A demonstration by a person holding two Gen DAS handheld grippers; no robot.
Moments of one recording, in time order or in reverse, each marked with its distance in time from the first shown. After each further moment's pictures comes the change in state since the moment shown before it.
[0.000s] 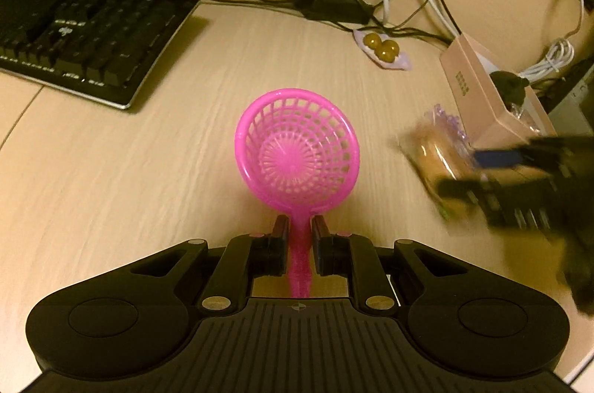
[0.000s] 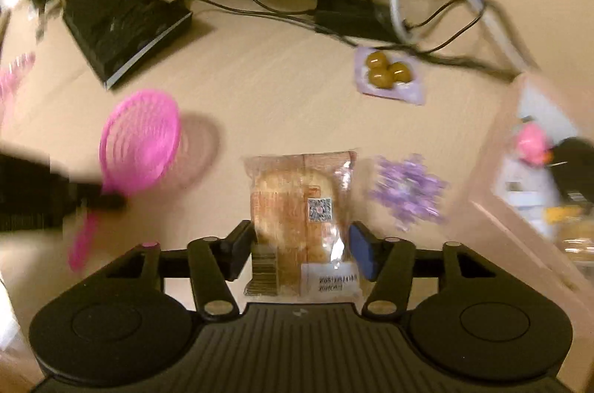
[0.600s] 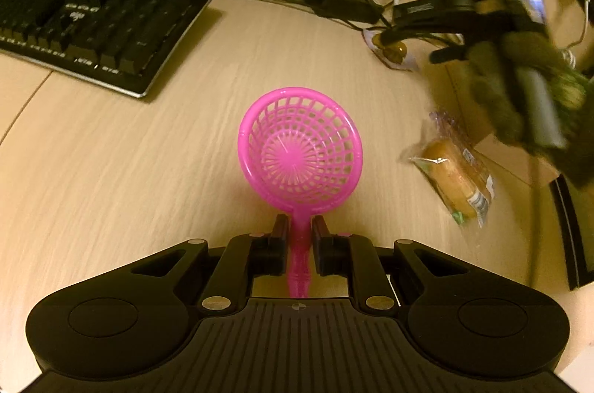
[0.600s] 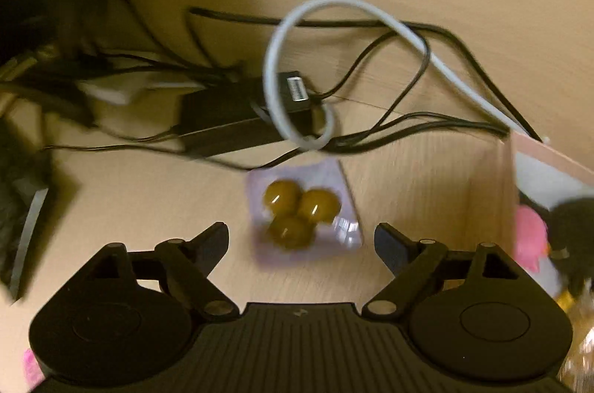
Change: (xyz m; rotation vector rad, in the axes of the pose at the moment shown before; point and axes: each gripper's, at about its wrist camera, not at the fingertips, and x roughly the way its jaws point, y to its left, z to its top) left arm -0.007 0.016 -0.001 -0.047 0.023 -0.023; right arm 0.125 -0.094 0.146 0.375 0.050 -0.100
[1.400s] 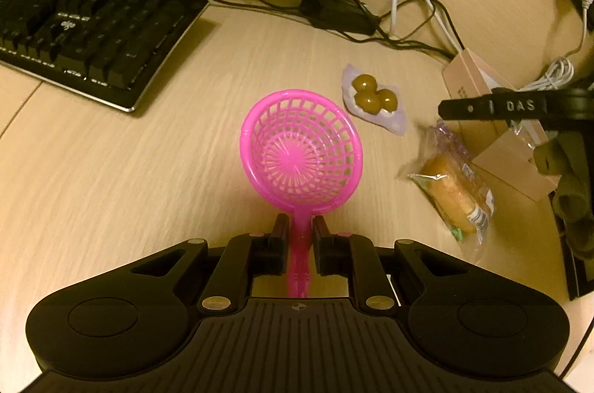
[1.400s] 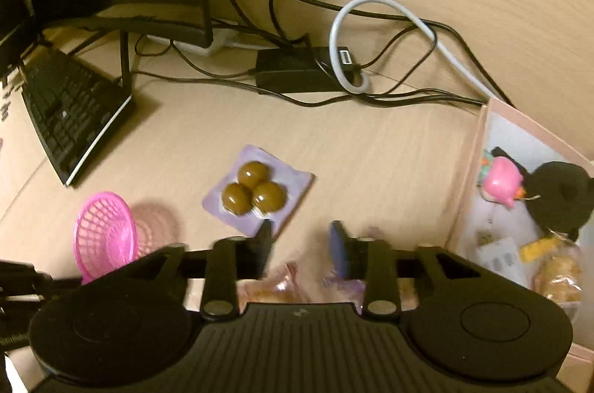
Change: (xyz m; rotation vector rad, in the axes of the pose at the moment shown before) left arm 0.013 -0.002 0.007 0.004 -0.038 -0.007; right arm -0.108 0.000 -0.089 -0.131 -0.064 0.123
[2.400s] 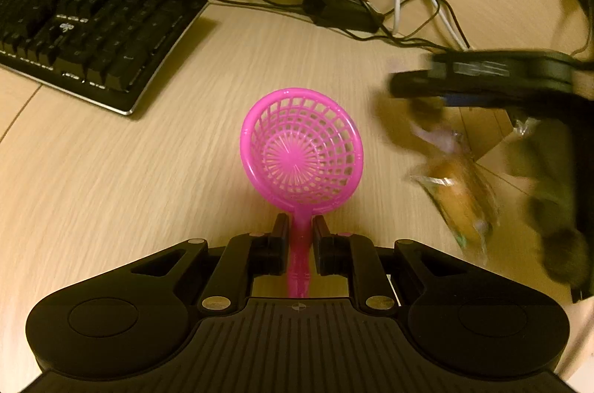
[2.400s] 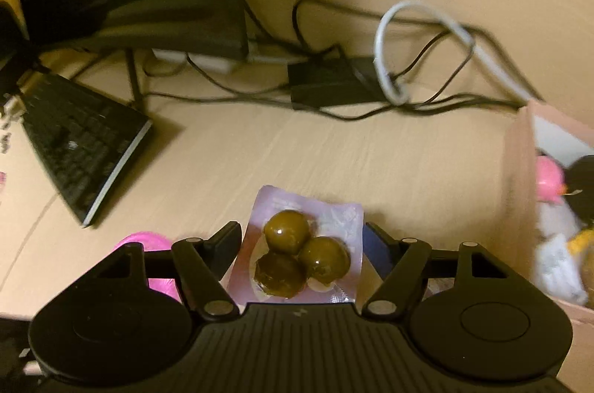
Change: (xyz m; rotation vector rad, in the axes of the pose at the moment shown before) left arm 0.003 -0.001 0.003 0.003 0.014 0.016; right arm -0.001 0.040 0.000 0.065 -0.076 0.014
